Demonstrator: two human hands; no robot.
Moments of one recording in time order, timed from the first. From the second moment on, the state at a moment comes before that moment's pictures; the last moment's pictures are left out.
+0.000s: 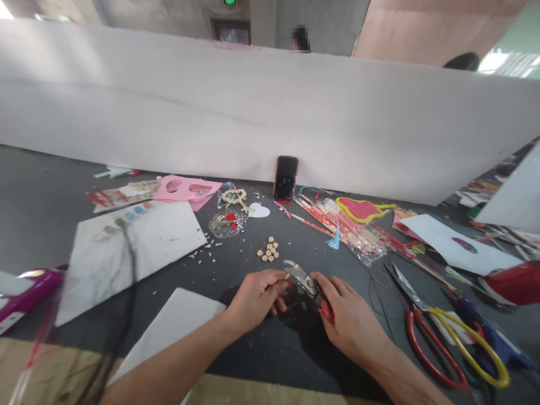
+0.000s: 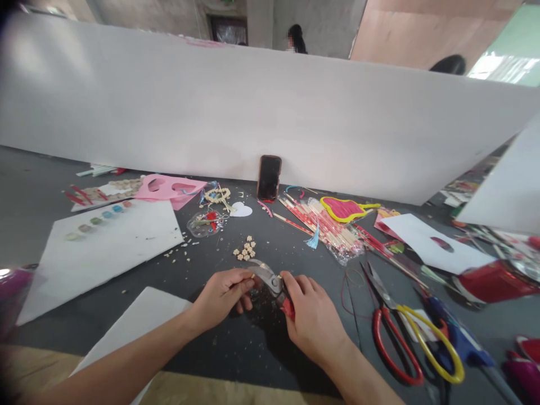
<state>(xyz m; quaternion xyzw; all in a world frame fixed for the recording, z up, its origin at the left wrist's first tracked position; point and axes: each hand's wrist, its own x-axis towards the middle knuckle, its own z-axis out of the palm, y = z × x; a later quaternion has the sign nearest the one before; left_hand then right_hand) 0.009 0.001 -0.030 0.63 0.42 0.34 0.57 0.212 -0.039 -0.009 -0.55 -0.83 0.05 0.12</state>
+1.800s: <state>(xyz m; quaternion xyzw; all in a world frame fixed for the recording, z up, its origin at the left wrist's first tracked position) 0.007 0.004 -0.028 0.67 0.44 0.33 0.50 0.211 -0.039 -0.010 -0.55 -0.82 0.01 0.11</state>
